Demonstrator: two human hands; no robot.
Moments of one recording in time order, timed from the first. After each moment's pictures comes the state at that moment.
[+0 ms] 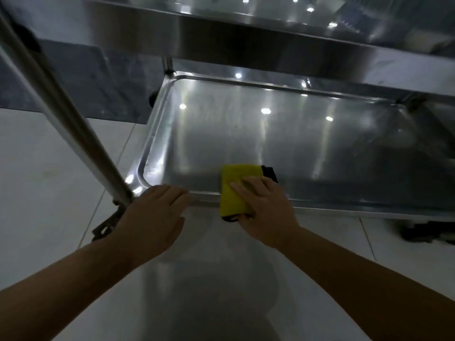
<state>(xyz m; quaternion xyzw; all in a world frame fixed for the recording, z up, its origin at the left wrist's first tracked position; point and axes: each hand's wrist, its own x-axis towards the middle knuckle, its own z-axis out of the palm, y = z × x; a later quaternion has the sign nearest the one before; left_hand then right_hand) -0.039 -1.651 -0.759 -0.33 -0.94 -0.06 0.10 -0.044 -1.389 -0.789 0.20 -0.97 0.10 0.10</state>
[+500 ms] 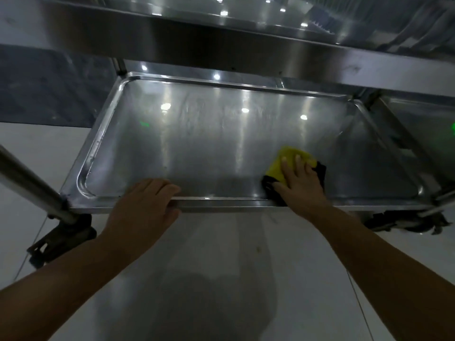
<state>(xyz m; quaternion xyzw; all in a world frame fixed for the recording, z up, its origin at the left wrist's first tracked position) -0.056 -1.563 -0.763 -0.26 -0.95 -0.13 0.10 -0.061 -1.228 -0.768 -0.10 -0.99 0.04 -0.08</state>
